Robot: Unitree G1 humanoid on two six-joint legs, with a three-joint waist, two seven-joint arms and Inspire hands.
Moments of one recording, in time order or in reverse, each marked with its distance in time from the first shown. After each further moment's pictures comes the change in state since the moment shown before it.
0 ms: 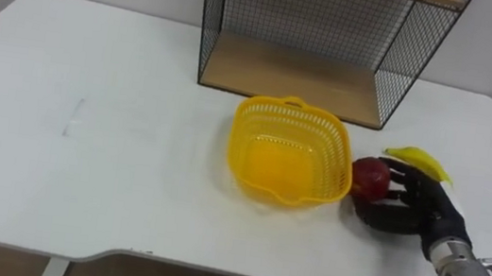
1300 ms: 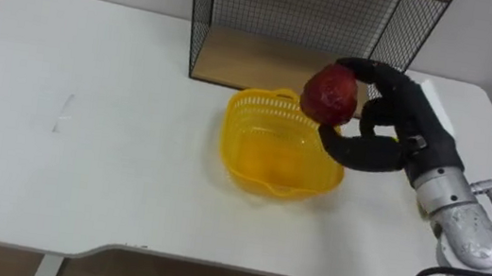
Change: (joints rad) left arm -0.049 -0.003 -0.023 0.065 0.022 -0.017 -0.020; right arm -0.005 -0.019 0.088 -0.570 -0.231 0.012 0.064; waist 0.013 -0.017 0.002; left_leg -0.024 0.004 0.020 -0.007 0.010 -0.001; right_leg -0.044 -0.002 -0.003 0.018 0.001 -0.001
